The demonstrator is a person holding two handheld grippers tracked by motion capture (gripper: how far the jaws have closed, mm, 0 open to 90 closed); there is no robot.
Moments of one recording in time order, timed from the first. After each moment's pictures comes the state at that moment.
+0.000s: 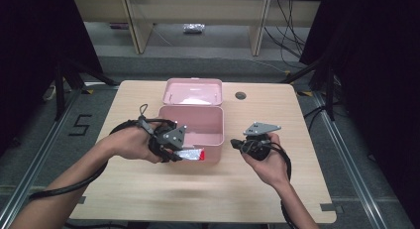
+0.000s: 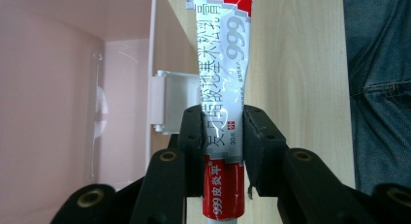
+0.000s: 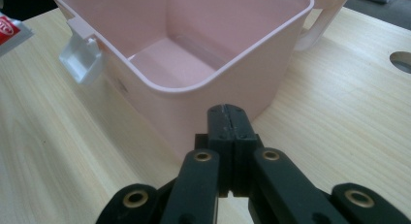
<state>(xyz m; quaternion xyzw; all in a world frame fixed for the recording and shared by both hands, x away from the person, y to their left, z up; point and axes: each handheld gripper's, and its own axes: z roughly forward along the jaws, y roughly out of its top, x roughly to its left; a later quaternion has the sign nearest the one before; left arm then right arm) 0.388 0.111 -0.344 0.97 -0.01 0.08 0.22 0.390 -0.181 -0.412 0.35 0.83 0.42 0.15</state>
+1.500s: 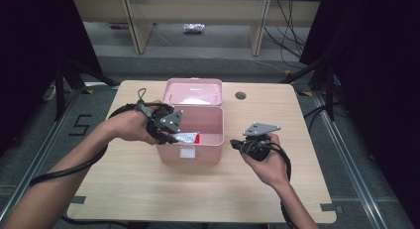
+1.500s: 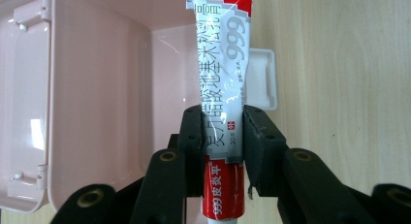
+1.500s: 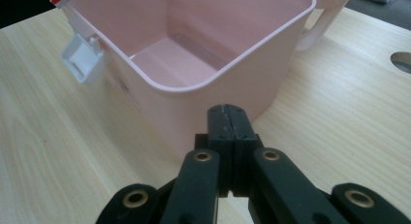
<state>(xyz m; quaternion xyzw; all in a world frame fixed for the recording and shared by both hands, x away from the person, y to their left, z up) 0.429 0.122 -0.337 0.97 -0.04 0.12 0.20 0.390 -0.181 -0.412 0.34 0.83 0.41 0.16</state>
